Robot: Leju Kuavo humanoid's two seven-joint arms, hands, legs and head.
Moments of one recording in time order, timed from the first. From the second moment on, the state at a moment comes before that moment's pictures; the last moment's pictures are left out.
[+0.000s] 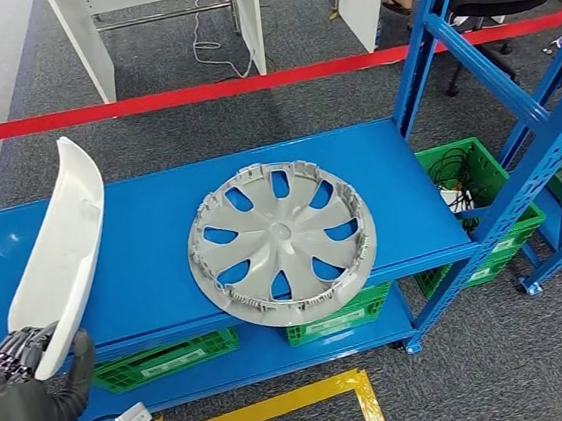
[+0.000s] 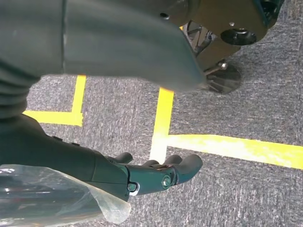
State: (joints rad) left arm 0.22 -0.14 0.01 -1.85 -1.02 0.70 -0.70; right arm -0.03 0.10 -1.05 -0.21 1.20 -0.05 -0.26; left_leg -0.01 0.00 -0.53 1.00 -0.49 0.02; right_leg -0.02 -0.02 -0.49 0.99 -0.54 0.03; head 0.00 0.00
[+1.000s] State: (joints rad) left arm 0.33 -0.18 0.05 -1.96 -1.03 0.70 -0.63; right arm -0.03 0.14 -1.07 -0.21 1.22 -0.07 -0.25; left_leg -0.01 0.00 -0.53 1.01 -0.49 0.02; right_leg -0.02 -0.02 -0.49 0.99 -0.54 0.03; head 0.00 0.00
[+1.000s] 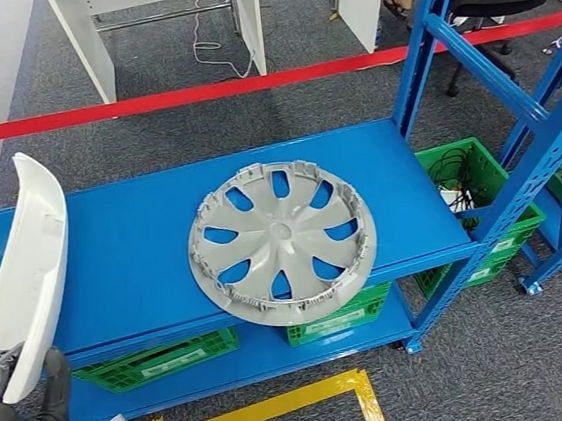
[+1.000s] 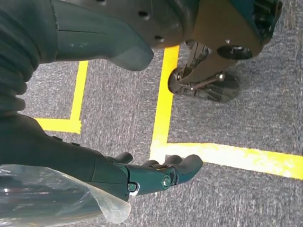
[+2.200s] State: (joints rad) left arm 0.41 -0.10 0.15 -2.06 -1.05 0.70 -0.57; right arm -0.06 0.24 -1.10 -0.20 1.20 -0.17 -0.21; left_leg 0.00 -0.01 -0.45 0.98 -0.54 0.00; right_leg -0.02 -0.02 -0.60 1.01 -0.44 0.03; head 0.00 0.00
